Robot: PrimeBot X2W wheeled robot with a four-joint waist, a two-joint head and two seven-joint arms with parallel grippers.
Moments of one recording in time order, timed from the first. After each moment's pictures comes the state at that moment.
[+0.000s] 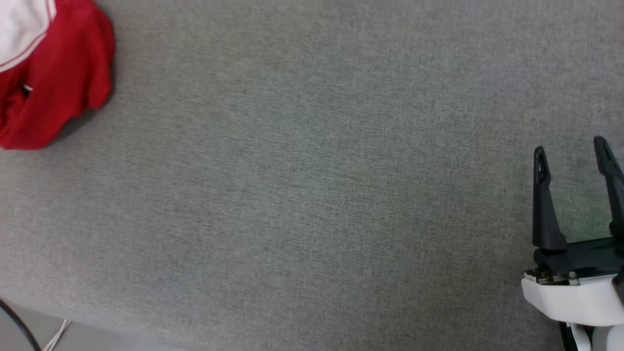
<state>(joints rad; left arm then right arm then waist) -1.01 0.63 0.10 0.69 -0.51 -0.13 0.07 -0.05 -0.06 -0.06 -0.28 -0.13 0.13 -0.26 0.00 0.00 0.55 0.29</state>
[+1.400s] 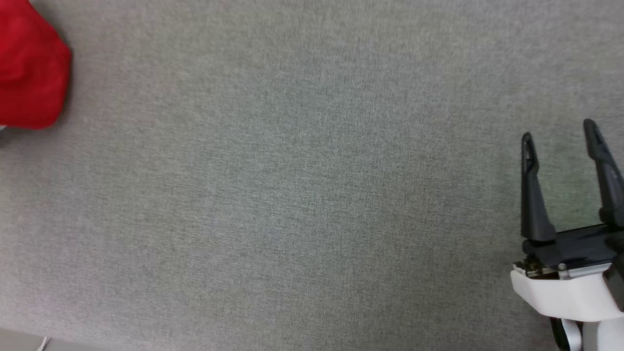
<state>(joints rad) -0.98 0.85 -0.35 0.72 -1.01 -0.13 0.56 -0.10 -0.06 -0.01 -0.31 -0.14 0.13 -0.26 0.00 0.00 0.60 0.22</state>
